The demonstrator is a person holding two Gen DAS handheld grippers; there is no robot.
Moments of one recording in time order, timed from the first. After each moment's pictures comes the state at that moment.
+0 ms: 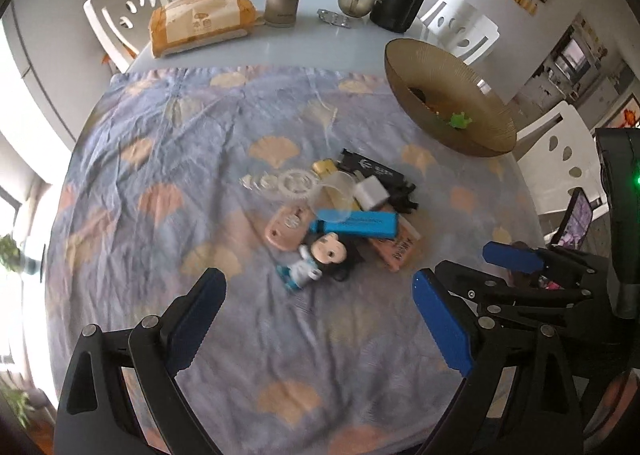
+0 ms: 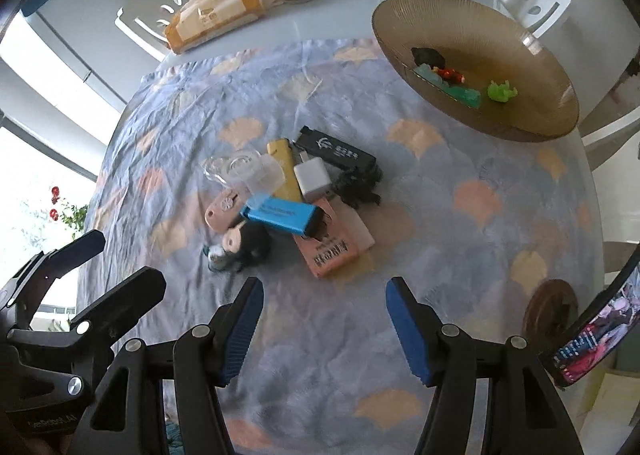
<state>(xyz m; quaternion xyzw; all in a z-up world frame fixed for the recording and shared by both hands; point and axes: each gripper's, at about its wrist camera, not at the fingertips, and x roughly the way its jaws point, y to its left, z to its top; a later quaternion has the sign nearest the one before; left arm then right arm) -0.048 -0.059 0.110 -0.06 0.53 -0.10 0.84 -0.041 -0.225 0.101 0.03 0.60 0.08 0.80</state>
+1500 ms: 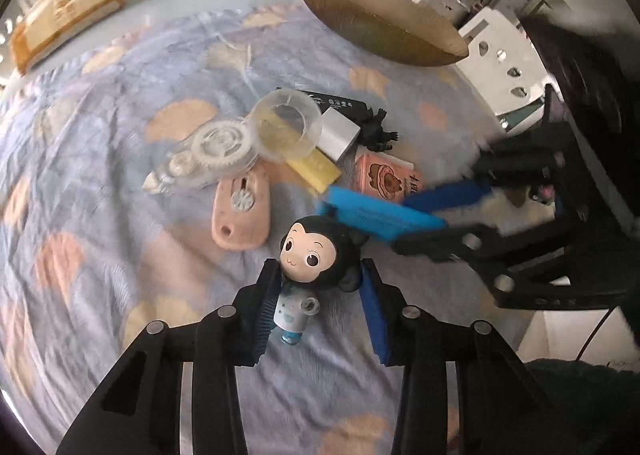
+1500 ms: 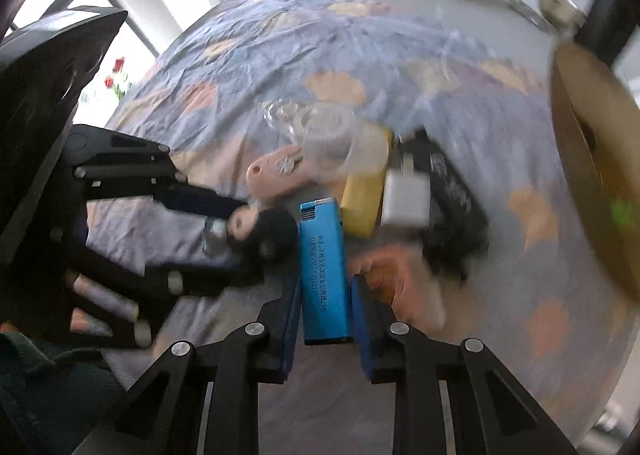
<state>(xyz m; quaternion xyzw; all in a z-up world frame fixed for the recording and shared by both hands) 0.002 -0.060 0.032 0.02 0.56 -0.31 0.76 -0.020 -0.177 0.043 -0.10 0.60 0.26 0.75</state>
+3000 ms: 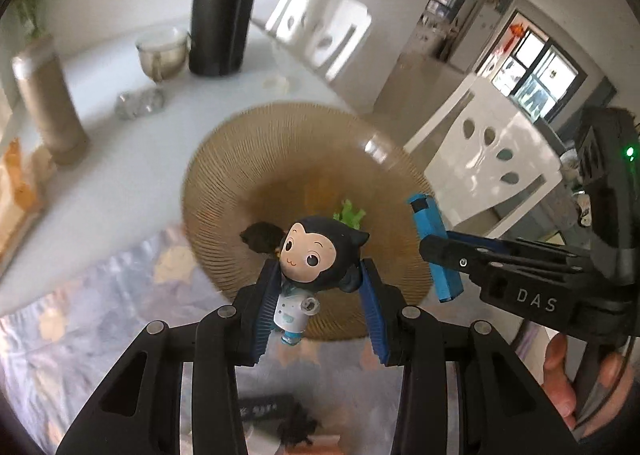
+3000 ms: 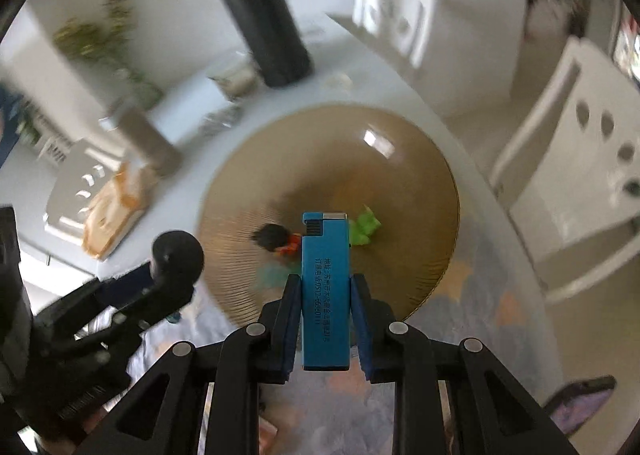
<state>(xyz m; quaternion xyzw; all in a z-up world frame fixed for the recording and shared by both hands) 0.165 -0.232 0.126 0.04 0.49 -0.35 0.80 0.090 -0.387 0.130 0.20 0.52 -0.08 0.83</state>
